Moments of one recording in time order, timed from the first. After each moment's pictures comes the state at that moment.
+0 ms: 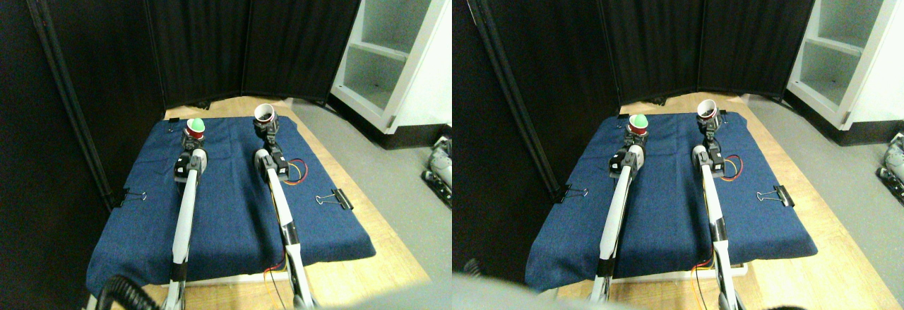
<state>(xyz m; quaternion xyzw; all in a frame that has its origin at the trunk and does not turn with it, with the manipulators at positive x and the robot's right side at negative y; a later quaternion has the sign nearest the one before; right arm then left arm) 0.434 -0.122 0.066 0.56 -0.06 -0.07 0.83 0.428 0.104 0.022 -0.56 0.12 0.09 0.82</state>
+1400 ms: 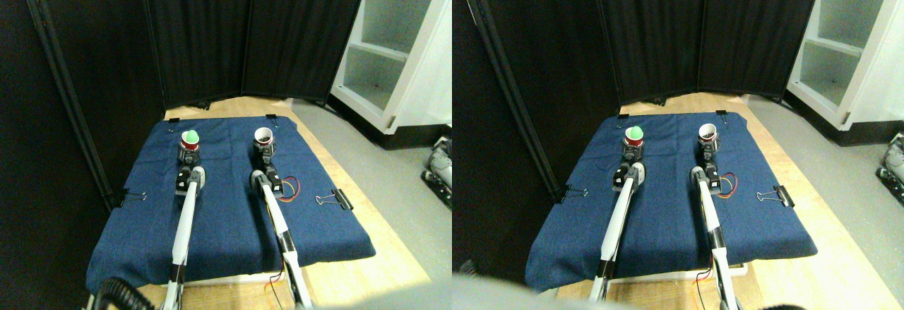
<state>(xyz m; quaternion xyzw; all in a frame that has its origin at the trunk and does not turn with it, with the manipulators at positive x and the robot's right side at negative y) 0.435 -0.130 0.002 0.60 -0.04 -0.13 0.79 0.434 0.118 -0.020 -0.59 0.07 0.14 0.79</state>
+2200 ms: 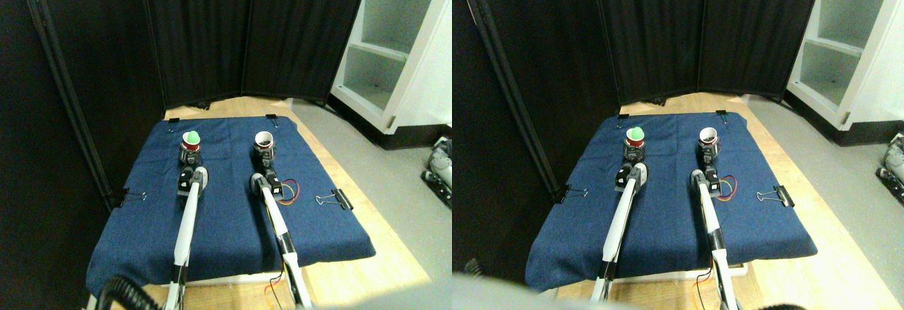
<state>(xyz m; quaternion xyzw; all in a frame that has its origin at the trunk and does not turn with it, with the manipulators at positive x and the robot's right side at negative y) 0.434 -0.132 -0.009 0.61 -0.04 -0.15 0.78 0.433 0.116 -0.019 -0.60 0.06 0.15 0.79</state>
